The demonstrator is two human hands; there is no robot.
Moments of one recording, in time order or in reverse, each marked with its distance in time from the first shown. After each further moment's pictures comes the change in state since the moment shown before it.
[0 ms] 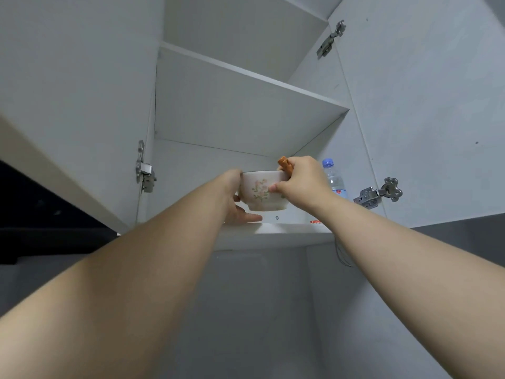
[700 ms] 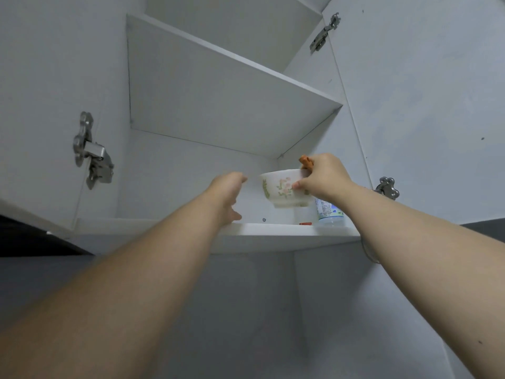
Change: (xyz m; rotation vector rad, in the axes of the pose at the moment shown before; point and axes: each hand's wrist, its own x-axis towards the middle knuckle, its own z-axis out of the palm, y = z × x) left_hand 0.040 -0.026 0.031 0.066 -0.005 0.326; right_hand 0.044 0.086 -0.010 -0.174 -0.025 0.119
